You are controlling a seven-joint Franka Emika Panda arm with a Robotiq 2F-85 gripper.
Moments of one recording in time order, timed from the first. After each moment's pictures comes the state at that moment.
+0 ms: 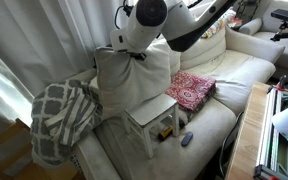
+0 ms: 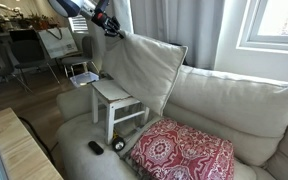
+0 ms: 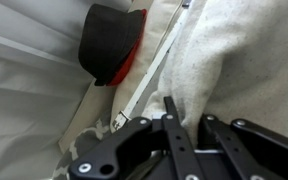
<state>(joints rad) 0.20 0.36 0.15 -1.98 -1.42 2.51 -0.30</state>
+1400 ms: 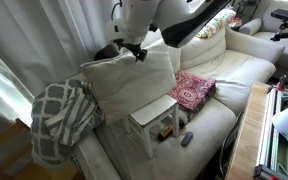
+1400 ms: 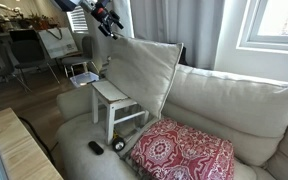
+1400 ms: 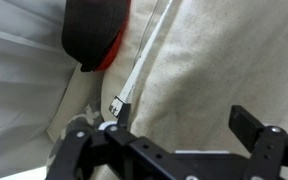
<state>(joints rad) 0.15 0.34 0.18 -1.96 -1.11 2.55 -0.57</state>
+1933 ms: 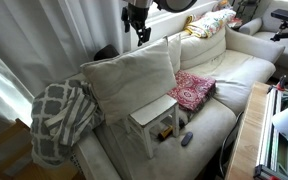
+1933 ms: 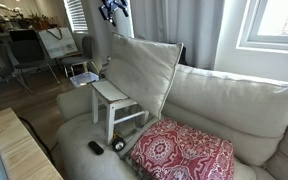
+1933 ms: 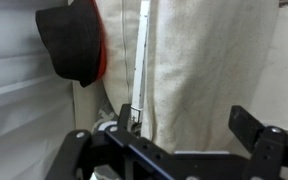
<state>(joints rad) -0.02 0.21 0.26 -1.97 -0.48 2.55 -0.84</state>
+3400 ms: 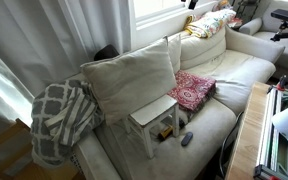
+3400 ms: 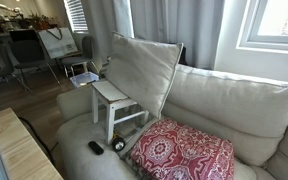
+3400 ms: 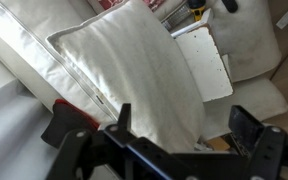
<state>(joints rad) -0.02 -0.29 -0.07 -2.20 0.07 2.12 -0.94</state>
